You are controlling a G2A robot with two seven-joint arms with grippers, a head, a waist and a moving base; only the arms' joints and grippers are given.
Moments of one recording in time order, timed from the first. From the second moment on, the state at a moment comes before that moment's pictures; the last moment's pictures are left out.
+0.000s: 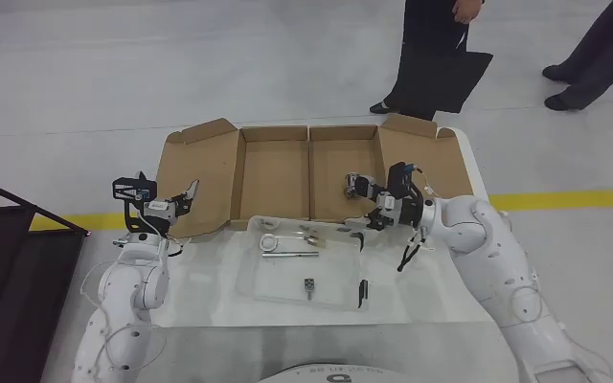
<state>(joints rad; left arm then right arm) 1.73 -1.15 -1.60 -1.80 1.33 0.00 0.00 -1.32 -1.11 1.27 -1.50 -0.67 -1.00 0.42</state>
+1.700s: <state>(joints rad) 1.69 -1.10 -1.43 -2.06 1.09 -0.76 -0.76 -1.46 -1.03 1.29 -1.67 -0.84 -1.01 0.16</state>
